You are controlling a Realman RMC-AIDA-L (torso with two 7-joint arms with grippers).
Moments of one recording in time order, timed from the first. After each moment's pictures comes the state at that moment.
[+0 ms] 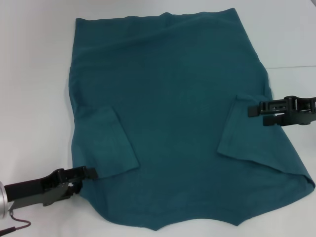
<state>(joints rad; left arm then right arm) -0.49 -2.12 0.49 0.63 2.26 1.41 -2.37 0.65 1.83 -0.67 -0.62 -2.16 -1.51 2.40</state>
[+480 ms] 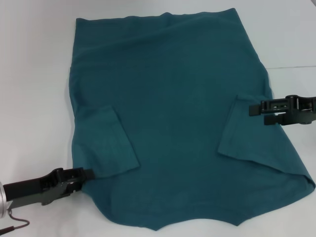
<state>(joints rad) -0.49 -2.12 0.49 0.64 2.26 1.41 -2.36 0.65 1.83 -0.67 -0.62 -2.16 -1.51 2.40</state>
